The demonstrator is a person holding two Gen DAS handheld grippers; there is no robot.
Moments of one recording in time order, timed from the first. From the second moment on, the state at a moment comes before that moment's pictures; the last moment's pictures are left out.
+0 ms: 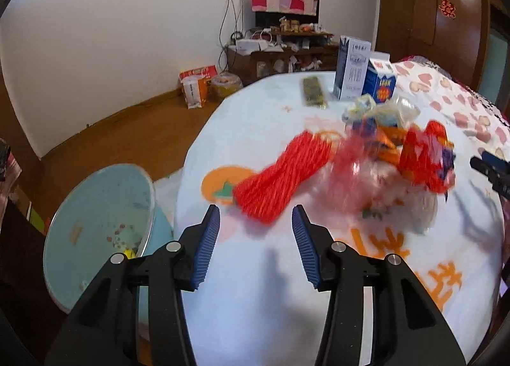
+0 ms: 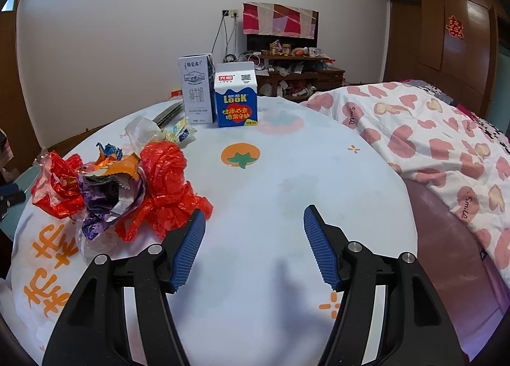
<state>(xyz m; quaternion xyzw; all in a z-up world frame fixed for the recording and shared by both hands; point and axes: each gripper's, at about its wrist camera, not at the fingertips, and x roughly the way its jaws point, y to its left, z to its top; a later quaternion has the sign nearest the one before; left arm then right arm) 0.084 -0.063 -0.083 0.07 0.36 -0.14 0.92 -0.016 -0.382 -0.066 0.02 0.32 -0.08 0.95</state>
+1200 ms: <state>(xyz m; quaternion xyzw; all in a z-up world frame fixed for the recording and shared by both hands) 0.097 -0.043 -0.074 0.03 0.36 -0.15 0.92 0.067 -0.344 -0.086 0.03 0.42 0.04 0.91</state>
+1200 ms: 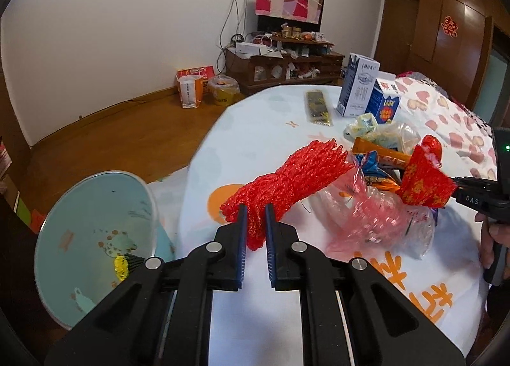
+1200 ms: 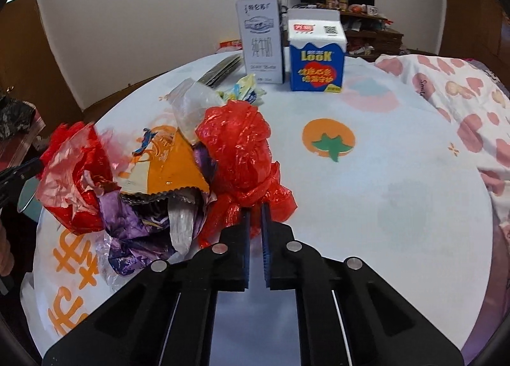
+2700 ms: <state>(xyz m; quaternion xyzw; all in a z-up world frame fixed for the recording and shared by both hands) 0.060 0.045 -0.027 0.01 0.28 0.00 0.96 0.087 -0.156 -0.016 -0.02 0.30 0.15 0.94</state>
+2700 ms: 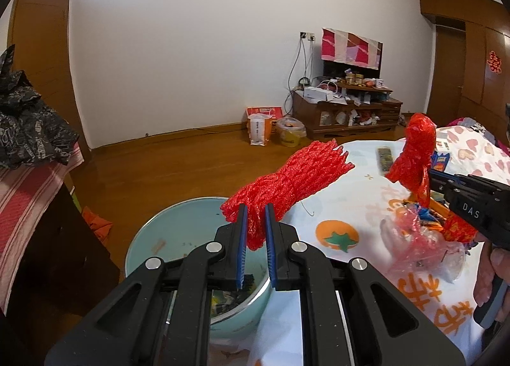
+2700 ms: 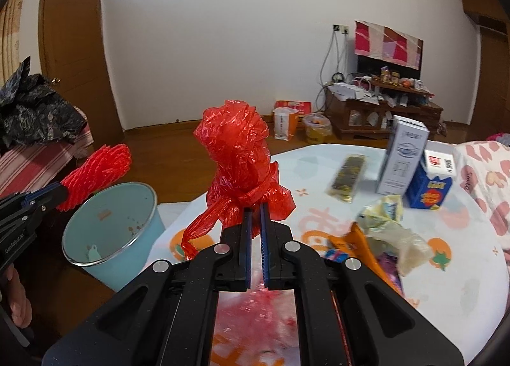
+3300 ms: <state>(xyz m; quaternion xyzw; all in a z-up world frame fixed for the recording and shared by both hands) 0.057 0.078 -0.031 0.00 0.28 0.04 0.96 0.093 -0.104 -0.024 -0.05 0.31 0.19 0.93</state>
